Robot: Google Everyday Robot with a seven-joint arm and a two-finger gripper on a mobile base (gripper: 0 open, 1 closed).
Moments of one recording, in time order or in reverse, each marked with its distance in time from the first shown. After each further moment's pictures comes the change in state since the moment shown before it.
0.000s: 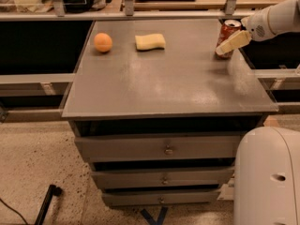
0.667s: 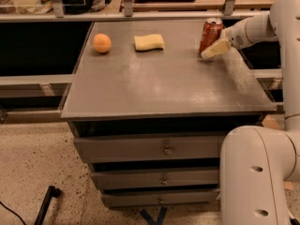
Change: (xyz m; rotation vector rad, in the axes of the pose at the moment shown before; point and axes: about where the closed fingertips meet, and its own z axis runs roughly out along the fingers) arm 0.003 0.000 0.069 -0.008 -0.008 0.000
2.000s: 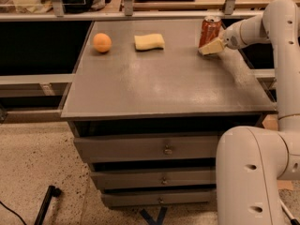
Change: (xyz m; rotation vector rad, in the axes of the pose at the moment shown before) arm 0.002 -0.004 0.021 0.014 -0.014 0.042
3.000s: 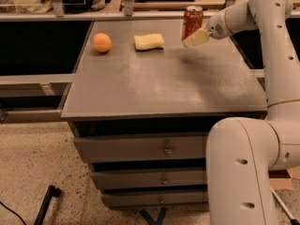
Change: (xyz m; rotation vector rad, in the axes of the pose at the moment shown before) arm -0.067 0.055 0.008 -0.128 -0.012 -0.003
